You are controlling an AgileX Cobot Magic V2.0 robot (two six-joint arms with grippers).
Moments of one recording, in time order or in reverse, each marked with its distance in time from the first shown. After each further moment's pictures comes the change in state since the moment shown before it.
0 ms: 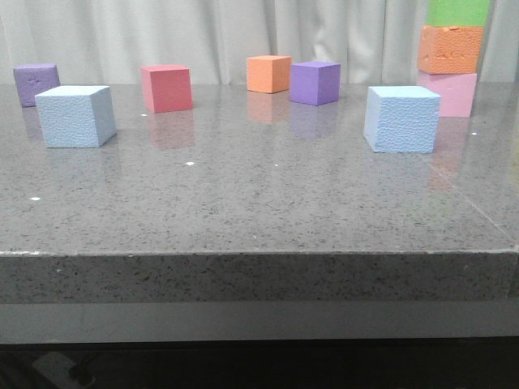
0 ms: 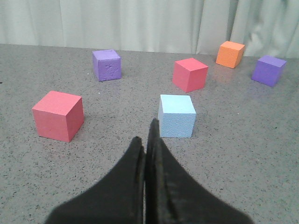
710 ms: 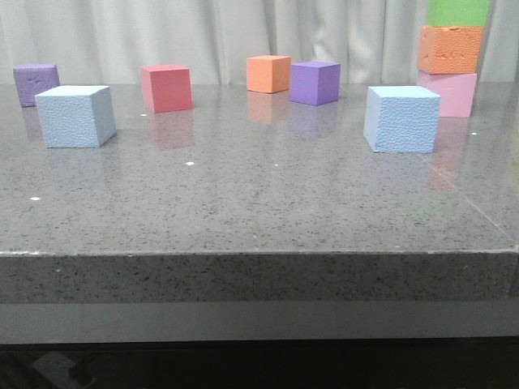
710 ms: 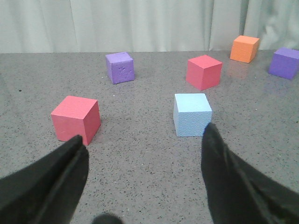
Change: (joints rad) left arm 0.000 0.000 0.000 0.082 0.000 0.000; right arm 0.000 0.000 0.000 -0.004 0.000 0.000
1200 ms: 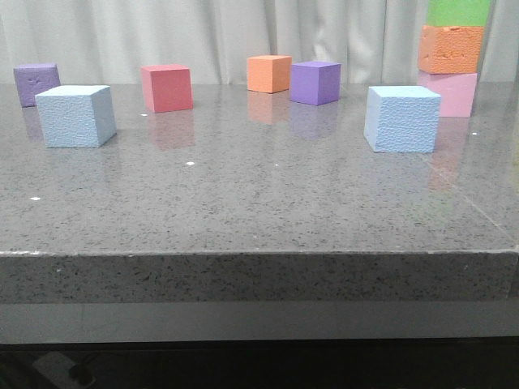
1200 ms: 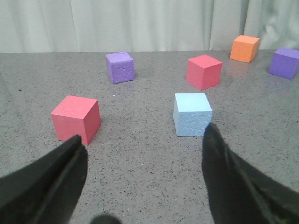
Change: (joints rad) left arm 0.000 0.000 0.000 0.000 0.000 0.000; right arm 0.000 0.046 -0.054 0.065 0.024 0.000
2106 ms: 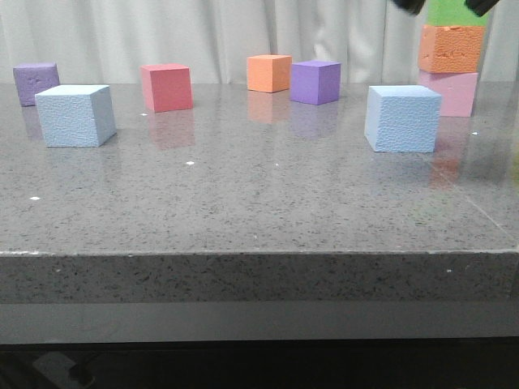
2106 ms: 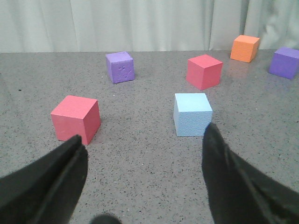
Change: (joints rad) left arm 0.000 0.000 0.000 0.000 0.000 0.000; right arm 0.285 1.133 -0.849 -0.117 0.482 0.192
